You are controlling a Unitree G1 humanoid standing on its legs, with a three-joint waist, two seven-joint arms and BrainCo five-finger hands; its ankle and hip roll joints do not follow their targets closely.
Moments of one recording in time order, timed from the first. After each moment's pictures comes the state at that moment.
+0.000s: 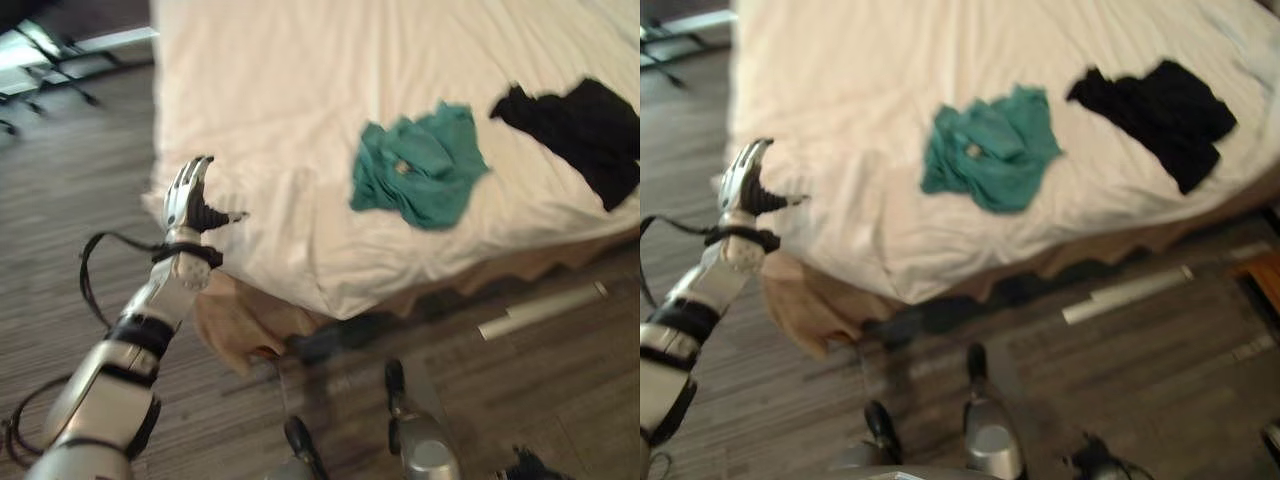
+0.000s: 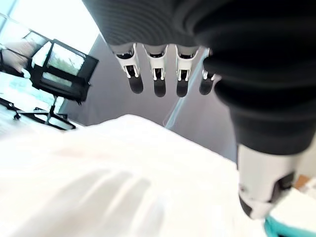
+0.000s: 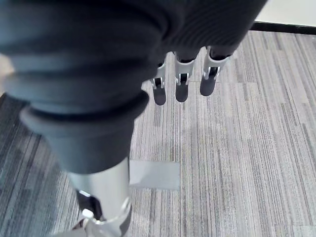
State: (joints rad) left arm -0.79 0.72 -0.50 0.83 0.22 -0.12 0.36; right arm -0.04 -0.34 0.24 1.22 -0.12 -0.02 -0.18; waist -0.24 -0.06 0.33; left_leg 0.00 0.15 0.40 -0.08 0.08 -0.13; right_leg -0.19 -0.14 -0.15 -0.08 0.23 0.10
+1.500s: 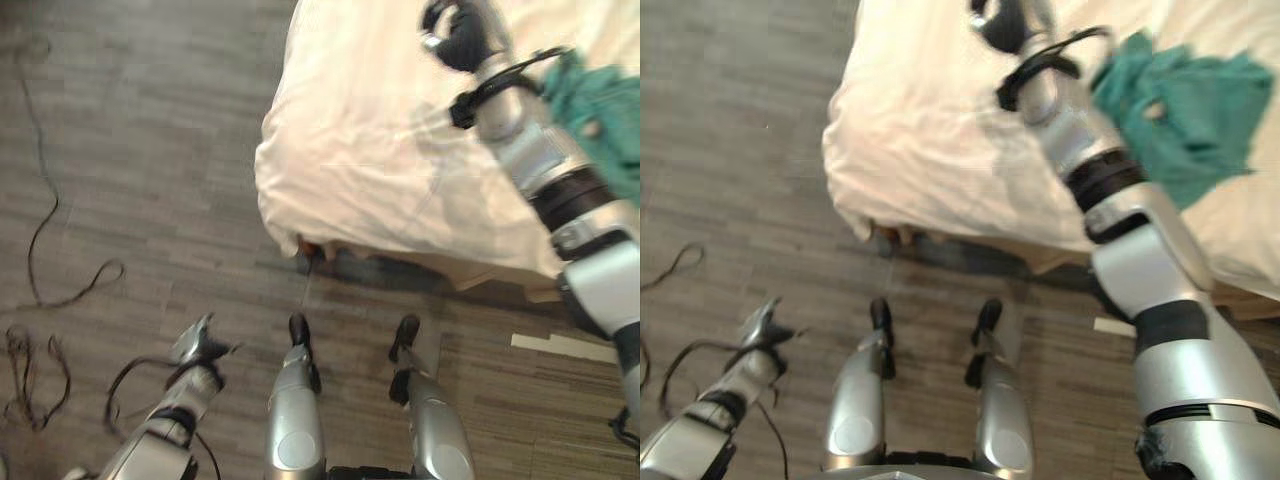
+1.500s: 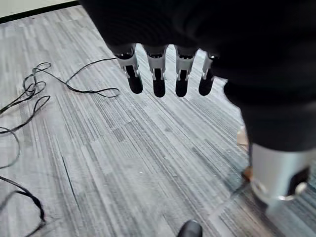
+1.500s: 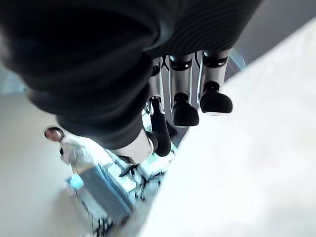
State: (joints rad) left arm -0.50 0.43 -0.41 1.12 0.16 -0.06 0.35; right arm -1.35 -0.34 0.67 0.88 -0.13 -0.06 -0.32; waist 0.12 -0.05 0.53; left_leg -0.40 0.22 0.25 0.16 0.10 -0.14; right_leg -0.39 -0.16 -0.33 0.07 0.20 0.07
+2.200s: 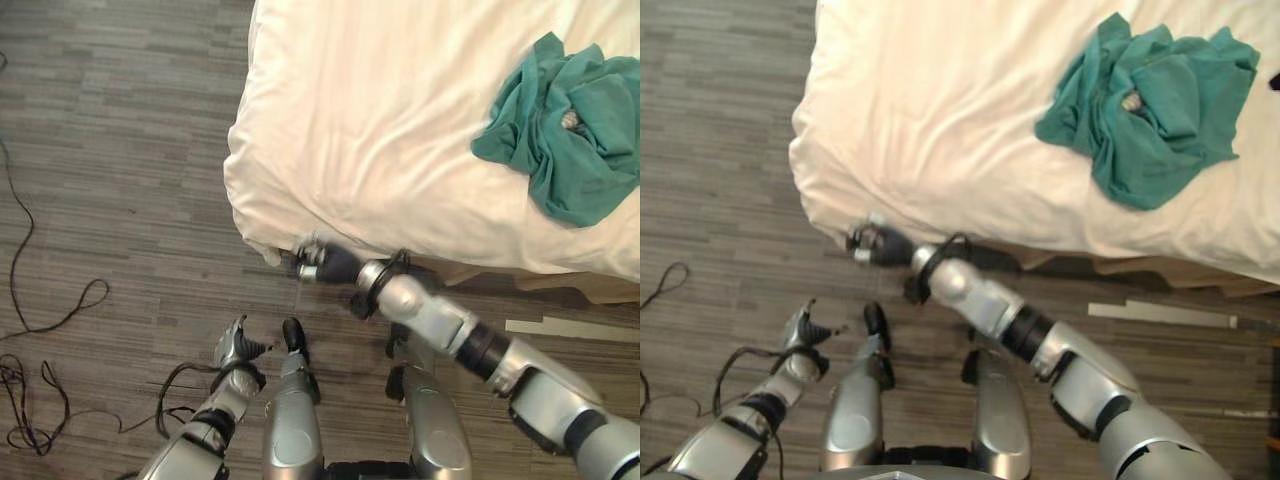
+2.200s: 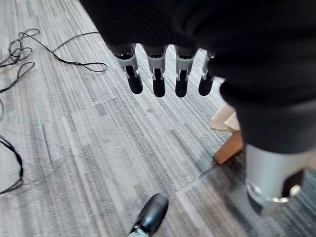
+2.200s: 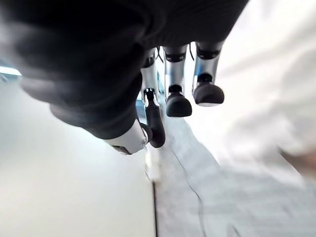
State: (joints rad) left arm -0.29 0.35 -0.36 1.12 0.10 -0.06 0.38; right arm -0.82 -0.32 0.69 0.25 0.12 -0.15 -0.12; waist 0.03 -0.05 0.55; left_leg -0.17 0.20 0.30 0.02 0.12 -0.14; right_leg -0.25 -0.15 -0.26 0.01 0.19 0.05
